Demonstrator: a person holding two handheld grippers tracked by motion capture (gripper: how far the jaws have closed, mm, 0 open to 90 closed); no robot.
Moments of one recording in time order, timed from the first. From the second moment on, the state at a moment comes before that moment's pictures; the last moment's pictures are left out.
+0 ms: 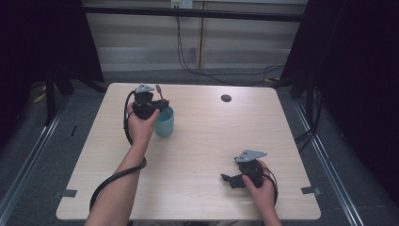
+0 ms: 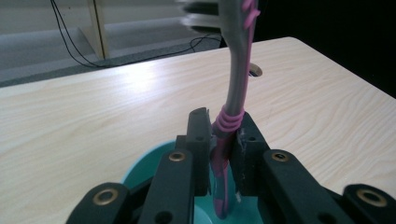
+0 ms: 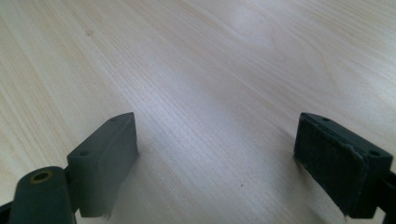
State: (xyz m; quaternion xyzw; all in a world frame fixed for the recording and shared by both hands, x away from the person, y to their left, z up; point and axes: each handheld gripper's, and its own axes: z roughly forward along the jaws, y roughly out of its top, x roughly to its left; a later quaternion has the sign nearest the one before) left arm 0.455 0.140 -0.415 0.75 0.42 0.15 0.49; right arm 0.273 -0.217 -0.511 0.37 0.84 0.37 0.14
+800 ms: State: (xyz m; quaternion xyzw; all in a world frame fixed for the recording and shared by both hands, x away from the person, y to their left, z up) left arm 0.452 0.147 -0.424 0.75 0.46 0.13 0.46; right arm 0.273 -0.217 -0.511 0.37 0.84 0.37 0.14
